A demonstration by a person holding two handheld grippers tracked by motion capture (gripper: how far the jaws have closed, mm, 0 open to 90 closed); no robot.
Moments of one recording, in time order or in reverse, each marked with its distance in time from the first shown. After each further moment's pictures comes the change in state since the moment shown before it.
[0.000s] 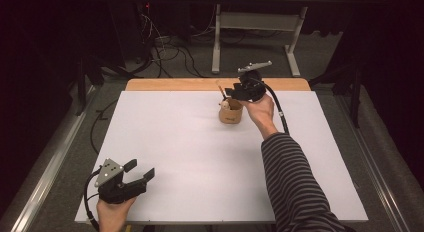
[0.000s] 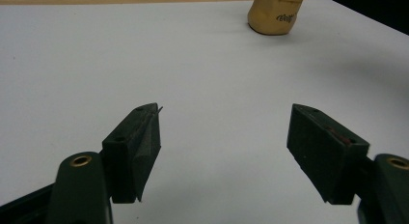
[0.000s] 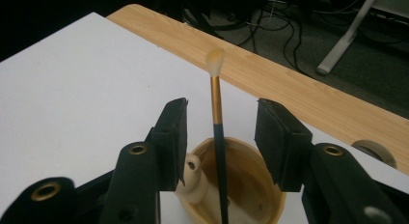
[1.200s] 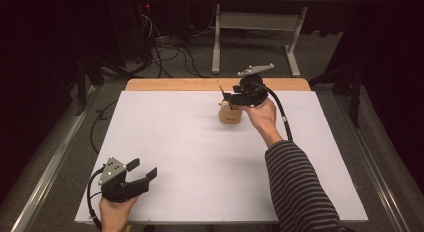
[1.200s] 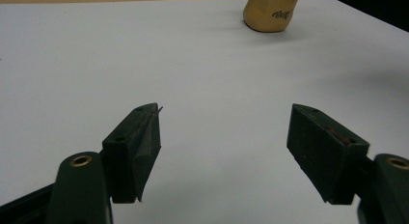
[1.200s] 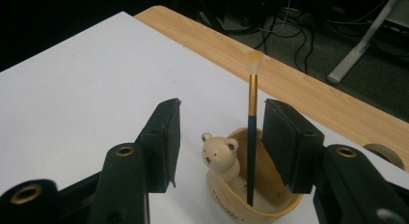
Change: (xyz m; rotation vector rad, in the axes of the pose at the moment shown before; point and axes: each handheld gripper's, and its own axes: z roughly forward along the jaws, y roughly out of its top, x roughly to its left) left arm -0.002 0.002 0.007 0.015 -0.015 0.016; right arm 0.022 -0.002 -0.027 -0.006 0.036 -0.049
